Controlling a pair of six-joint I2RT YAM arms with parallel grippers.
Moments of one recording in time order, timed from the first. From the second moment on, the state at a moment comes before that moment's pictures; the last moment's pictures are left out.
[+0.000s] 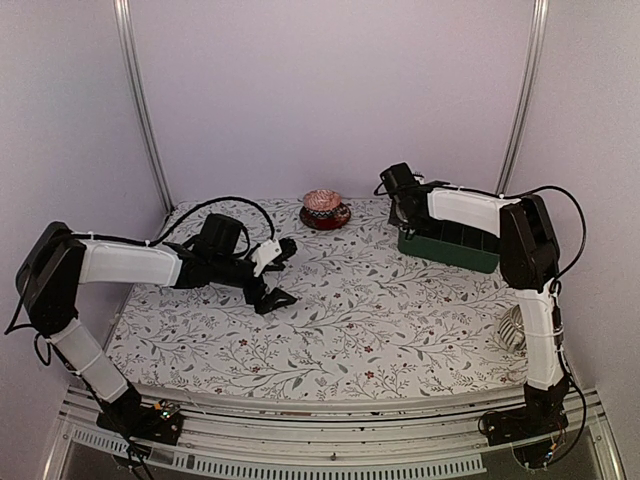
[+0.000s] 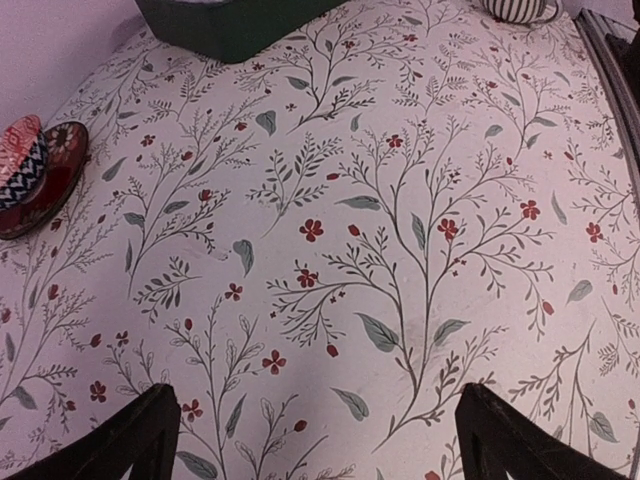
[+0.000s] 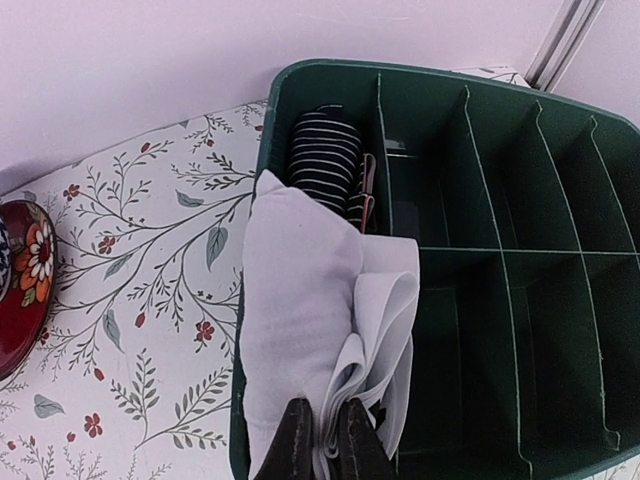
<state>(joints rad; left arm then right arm) -0.59 1.63 0.89 0.04 0.44 0.46 0.52 2.25 1.88 -0.52 0.63 0.59</state>
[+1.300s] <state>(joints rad) -0.59 1.65 0.91 0.01 0.45 0.45 0.54 2.07 1.63 -0.79 0.34 0.65</state>
